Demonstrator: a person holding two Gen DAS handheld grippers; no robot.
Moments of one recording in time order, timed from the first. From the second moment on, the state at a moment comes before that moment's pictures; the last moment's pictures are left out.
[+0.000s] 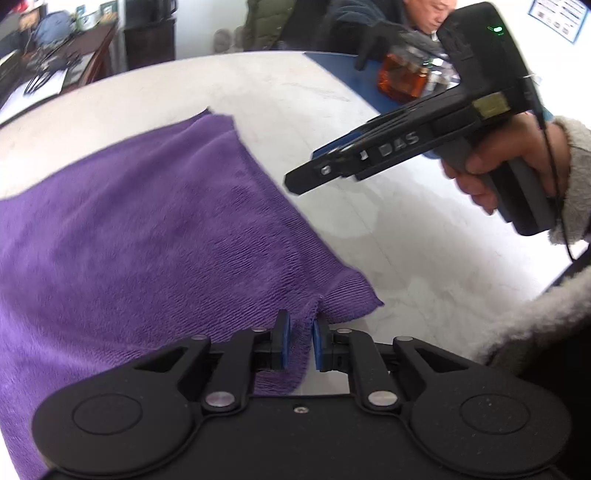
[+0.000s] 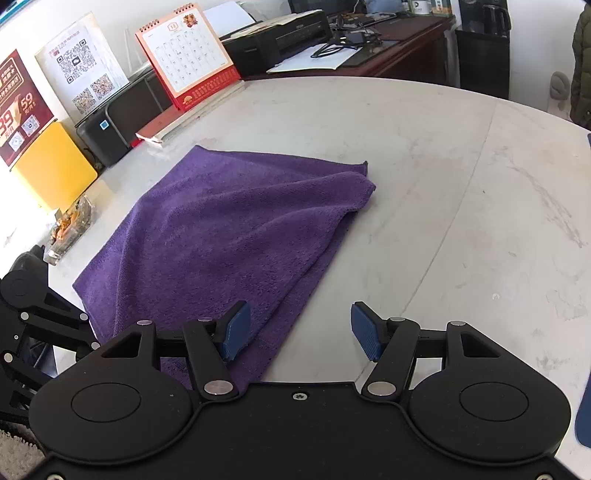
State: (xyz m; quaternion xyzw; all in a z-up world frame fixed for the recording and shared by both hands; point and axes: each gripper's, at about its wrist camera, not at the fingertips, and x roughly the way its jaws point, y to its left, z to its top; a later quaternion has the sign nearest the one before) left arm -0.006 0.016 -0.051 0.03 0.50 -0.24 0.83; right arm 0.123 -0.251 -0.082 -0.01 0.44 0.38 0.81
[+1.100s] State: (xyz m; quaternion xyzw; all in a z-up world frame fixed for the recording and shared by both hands) left arm 0.006 0.018 -0.068 0.00 0.50 -0.28 0.82; right arm 0.050 -0.168 -0.079 -0.29 0.39 0.52 0.70
